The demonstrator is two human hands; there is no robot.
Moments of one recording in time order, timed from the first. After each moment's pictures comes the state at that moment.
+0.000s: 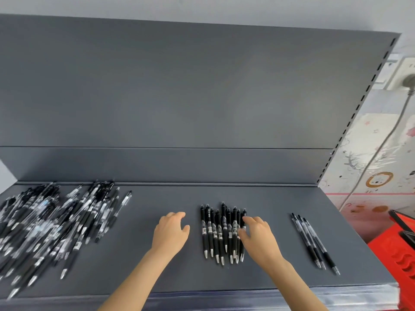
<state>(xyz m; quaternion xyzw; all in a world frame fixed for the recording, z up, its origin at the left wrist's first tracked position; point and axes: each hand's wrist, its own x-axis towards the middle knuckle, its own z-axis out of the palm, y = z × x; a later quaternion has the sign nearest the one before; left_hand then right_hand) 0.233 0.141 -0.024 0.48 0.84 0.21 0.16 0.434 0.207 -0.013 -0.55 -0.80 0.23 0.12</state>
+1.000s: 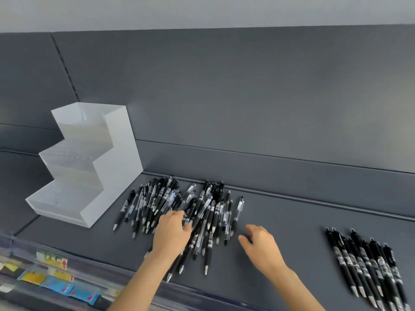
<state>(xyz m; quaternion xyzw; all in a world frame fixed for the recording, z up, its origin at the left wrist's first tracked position) -0.007 -0.011 -0.008 0.36 0.90 0.24 0.10 0.172 0.103 -0.017 -0.44 -0.84 0.30 0.07</state>
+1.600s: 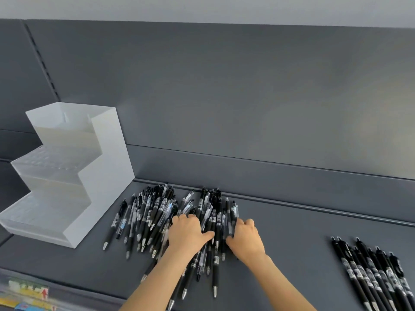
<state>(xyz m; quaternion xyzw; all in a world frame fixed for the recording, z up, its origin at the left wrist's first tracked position) -0.019 0.042 -0.006 0.41 0.90 0.06 0.13 0.097 0.119 -0.019 -0.51 -0.82 0.25 -0.01</state>
